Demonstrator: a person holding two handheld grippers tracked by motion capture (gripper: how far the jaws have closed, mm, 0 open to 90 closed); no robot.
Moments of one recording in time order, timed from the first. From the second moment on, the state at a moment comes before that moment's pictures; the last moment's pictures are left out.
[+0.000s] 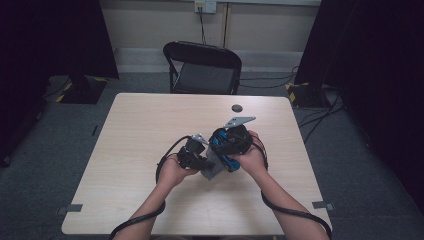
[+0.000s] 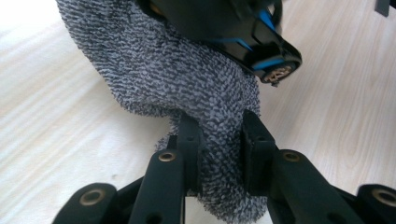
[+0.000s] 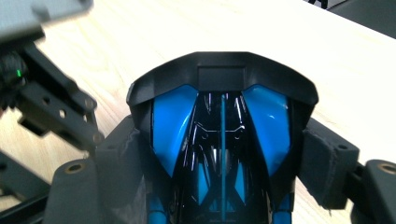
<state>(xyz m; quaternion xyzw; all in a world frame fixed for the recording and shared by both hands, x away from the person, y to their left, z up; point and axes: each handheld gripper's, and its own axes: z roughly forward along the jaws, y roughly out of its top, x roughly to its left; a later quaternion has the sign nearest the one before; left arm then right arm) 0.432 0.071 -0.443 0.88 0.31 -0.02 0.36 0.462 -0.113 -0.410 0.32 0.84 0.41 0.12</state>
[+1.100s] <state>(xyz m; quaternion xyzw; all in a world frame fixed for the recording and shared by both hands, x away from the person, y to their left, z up) 0.410 0.043 -0.459 0.90 0.27 -0.04 0.34 0.475 -0.107 -0.388 0.33 0.84 0.42 0.13</state>
